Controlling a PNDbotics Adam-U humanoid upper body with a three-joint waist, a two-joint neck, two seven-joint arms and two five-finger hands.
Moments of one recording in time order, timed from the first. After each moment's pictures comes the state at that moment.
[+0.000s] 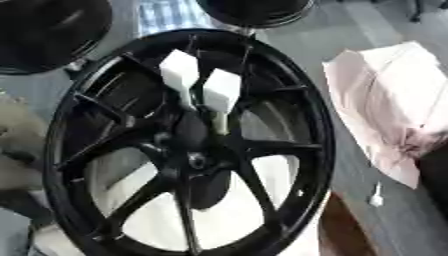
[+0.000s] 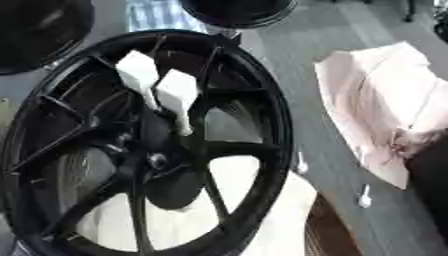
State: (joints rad) left arm -0.28 0.76 0.15 -1.99 0.15 -0.03 0.22; right arm -0.39 -0.76 -0.08 -1.98 0.00 0.20 -0.39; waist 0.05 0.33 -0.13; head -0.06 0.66
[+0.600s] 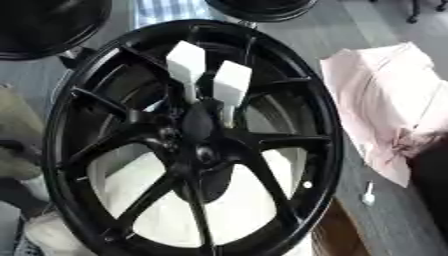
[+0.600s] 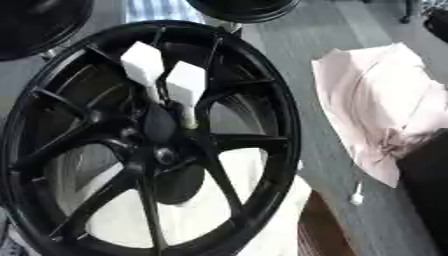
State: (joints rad) left arm -0.26 0.60 0.20 -1.99 0.20 -0.03 0.19; right arm -0.42 -0.78 -0.05 -1.98 0.01 0.21 -0.33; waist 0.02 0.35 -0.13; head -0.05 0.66
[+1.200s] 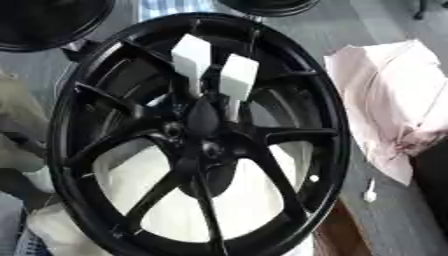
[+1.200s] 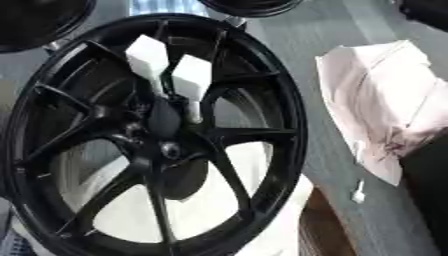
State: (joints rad) left arm -0.23 0.59 0.20 -1.99 0.20 -0.02 0.17; right arm -0.60 -0.94 0.12 -1.98 0.11 0.30 -0.18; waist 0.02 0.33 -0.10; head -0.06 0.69
